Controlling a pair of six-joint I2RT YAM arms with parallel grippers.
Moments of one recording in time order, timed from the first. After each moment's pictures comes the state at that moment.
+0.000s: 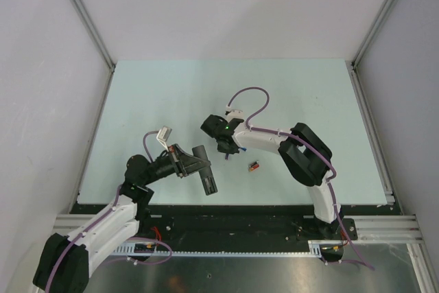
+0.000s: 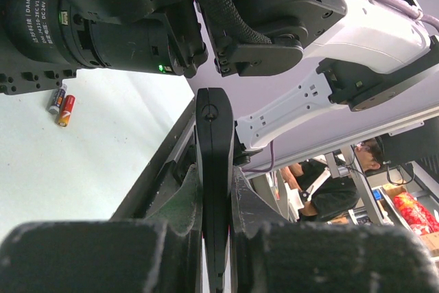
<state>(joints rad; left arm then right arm) -0.43 0.71 0.11 0.72 0.74 -1.19 0.93 2.07 1.49 -0.66 0.44 1.03</state>
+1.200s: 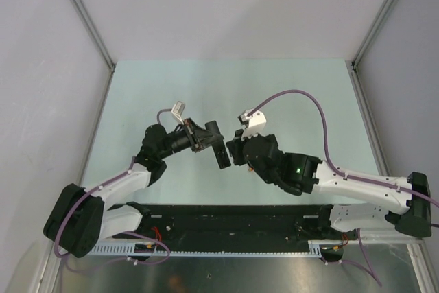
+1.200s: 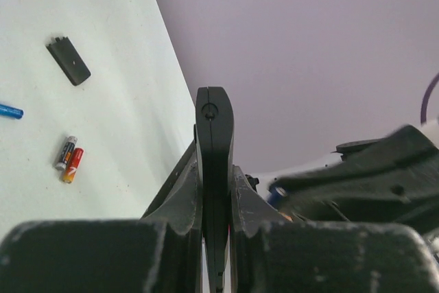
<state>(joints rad) -0.47 1.14 0.42 0.72 0.62 -1.21 1.22 1.16 1.03 -0.30 0.62 0.55</state>
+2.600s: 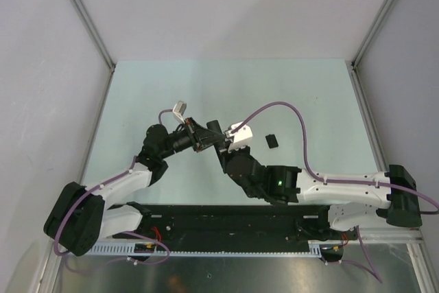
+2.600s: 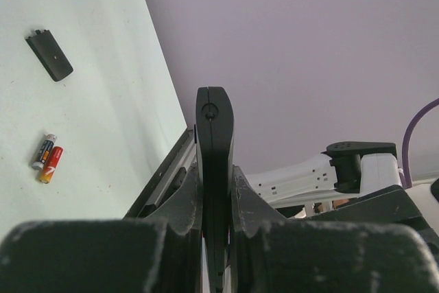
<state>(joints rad) -0.50 1.16 0.43 0.74 0.60 -1.28 1.39 1.28 1.00 -0.09 0.87 0.46</state>
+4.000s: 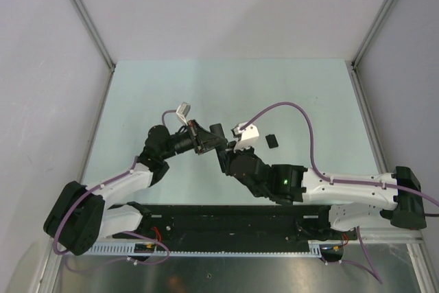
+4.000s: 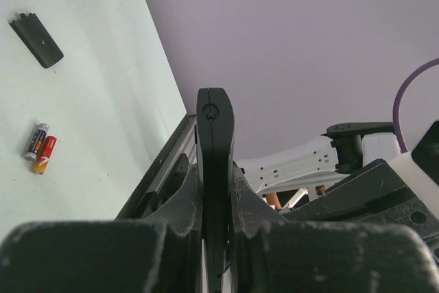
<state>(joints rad) -0.51 1.16 0.43 0.74 0.64 -1.26 1.38 1.24 0.99 -0.20 0.78 0.64</state>
